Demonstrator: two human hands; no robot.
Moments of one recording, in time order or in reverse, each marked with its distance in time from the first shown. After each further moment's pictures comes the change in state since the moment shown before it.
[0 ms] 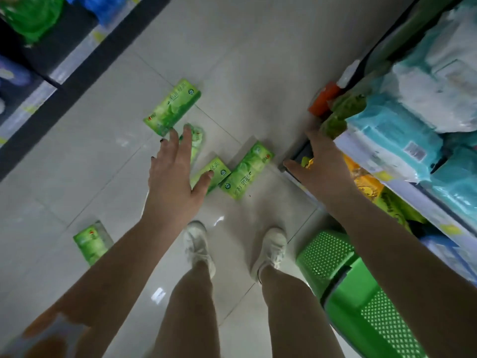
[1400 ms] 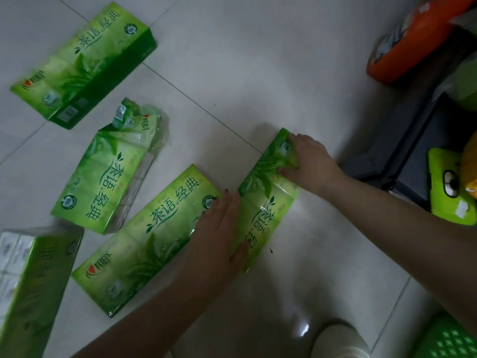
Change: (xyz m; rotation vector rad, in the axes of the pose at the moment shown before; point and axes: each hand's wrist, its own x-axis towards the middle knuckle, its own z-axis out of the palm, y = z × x) left_hand 0.170 -0.229 0.427 -0.132 -0.123 0.344; right_hand 0.301 0.221 0.350 -0.355 -0.098 -0.091
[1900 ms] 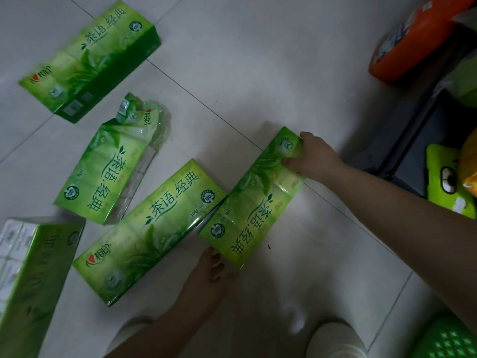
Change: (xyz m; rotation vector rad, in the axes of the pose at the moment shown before) left_hand -0.046 0.001 0.032 -0.733 -0.115 -0.748; right_hand 0.007 0.008 -0.006 0.159 -0.032 0.203
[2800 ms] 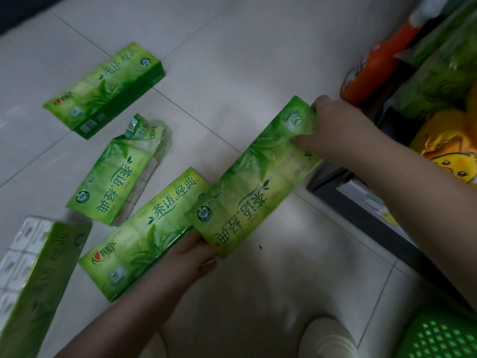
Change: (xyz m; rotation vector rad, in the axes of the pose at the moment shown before) left_hand -0.041 0.047 -0.032 -0.387 -0.083 0.076; right_hand -0.102 -0.045 -0.100 -0.269 0.285 -0.123
